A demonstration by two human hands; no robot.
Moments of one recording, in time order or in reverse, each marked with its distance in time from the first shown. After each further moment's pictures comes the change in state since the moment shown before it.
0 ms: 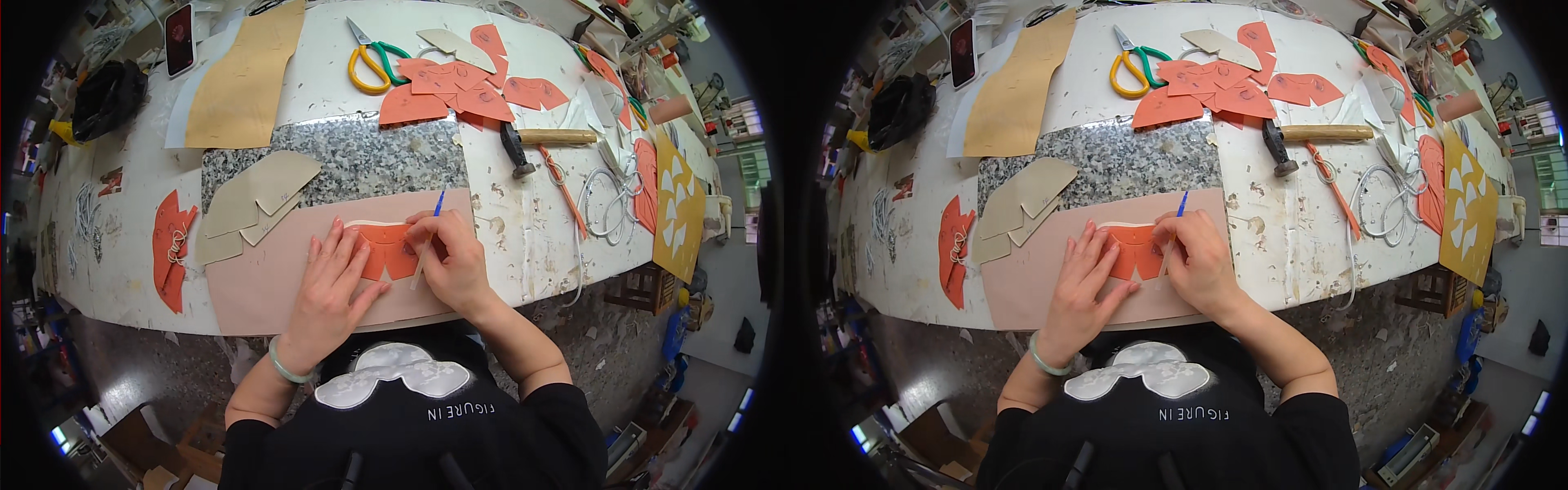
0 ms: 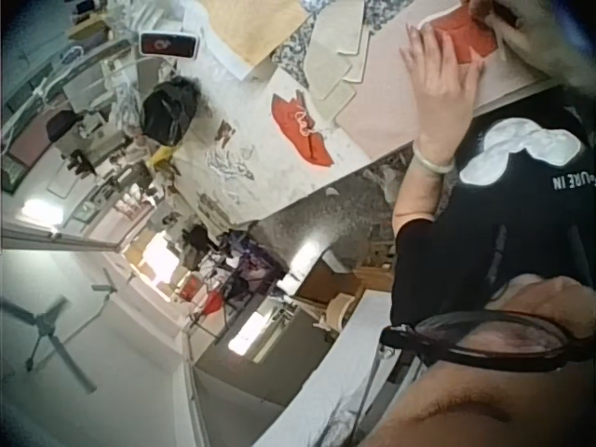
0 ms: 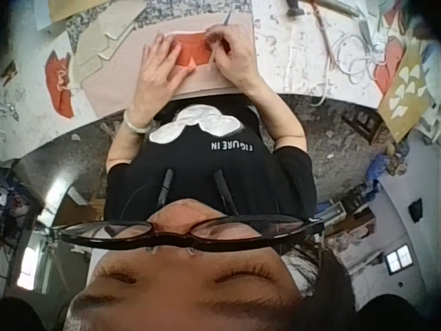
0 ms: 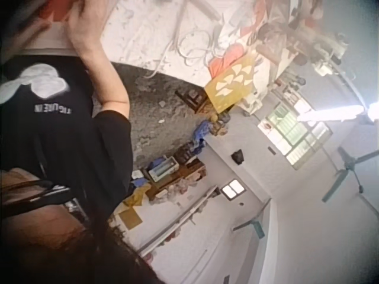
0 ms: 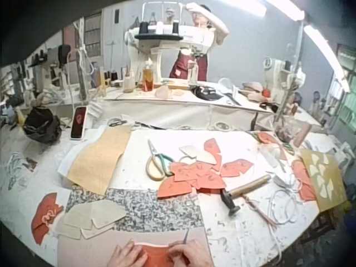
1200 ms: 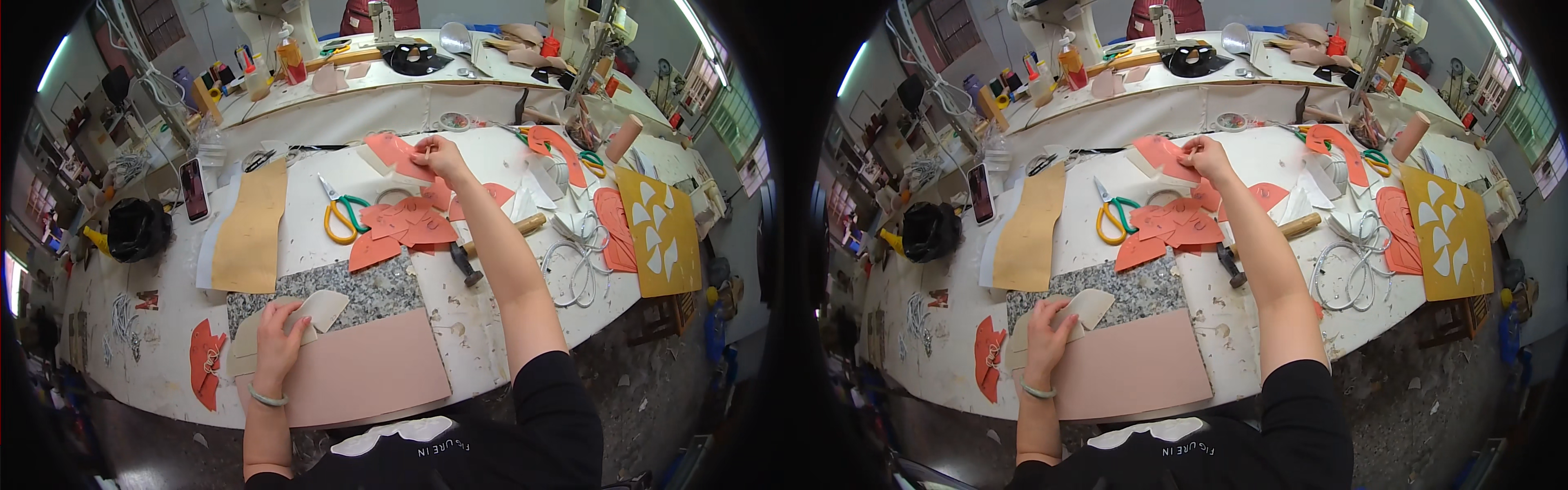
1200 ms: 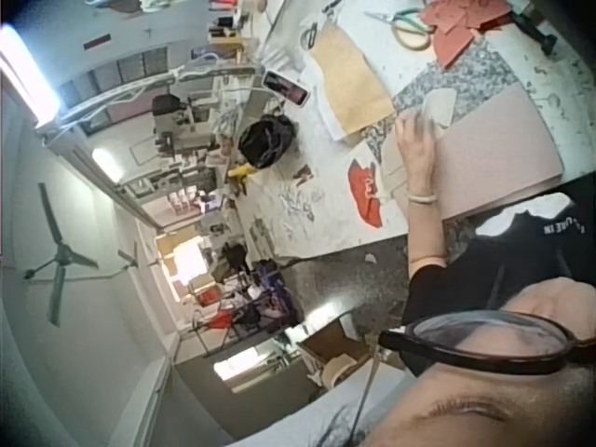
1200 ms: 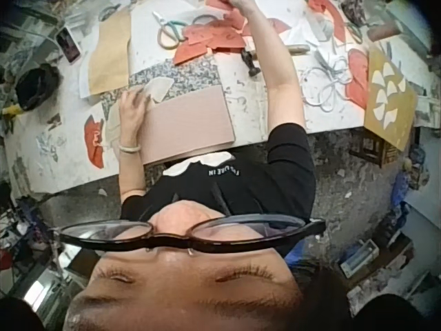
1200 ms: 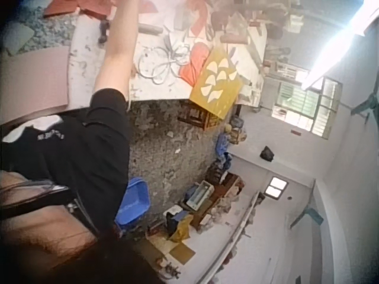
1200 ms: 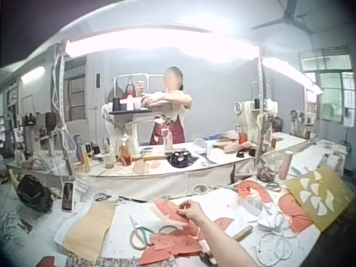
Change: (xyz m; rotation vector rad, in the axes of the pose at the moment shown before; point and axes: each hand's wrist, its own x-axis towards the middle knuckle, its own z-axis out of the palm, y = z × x) left_hand 0.069 -0.063 -0.043 -0.126 0.248 -0.307; right_hand 0.315 0.132 -0.123 0.237 0.153 0.264
